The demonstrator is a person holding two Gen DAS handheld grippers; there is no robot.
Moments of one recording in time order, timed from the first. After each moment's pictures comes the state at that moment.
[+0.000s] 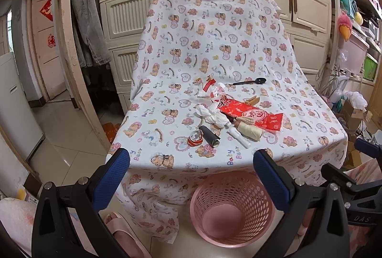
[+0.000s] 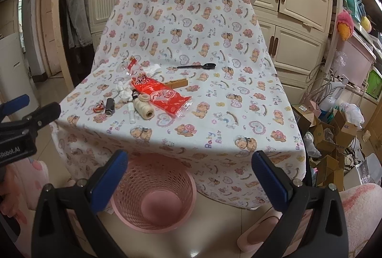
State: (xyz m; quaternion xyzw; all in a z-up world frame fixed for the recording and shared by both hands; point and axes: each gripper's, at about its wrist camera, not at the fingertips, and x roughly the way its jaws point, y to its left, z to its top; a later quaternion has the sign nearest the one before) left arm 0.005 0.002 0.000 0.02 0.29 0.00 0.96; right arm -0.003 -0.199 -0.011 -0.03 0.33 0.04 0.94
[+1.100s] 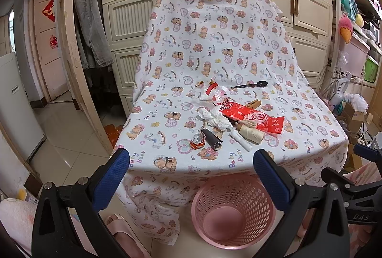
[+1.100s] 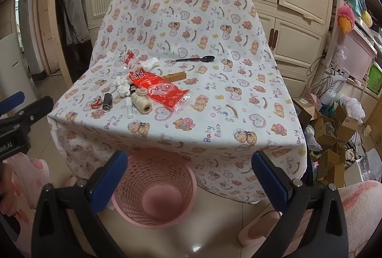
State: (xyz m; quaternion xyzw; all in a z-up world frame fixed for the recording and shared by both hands) left arm 0.003 0.006 0.009 0.02 0.29 0.00 0.96; right arm 0.001 -0.203 -0.014 -0.03 0.35 0.03 0.93
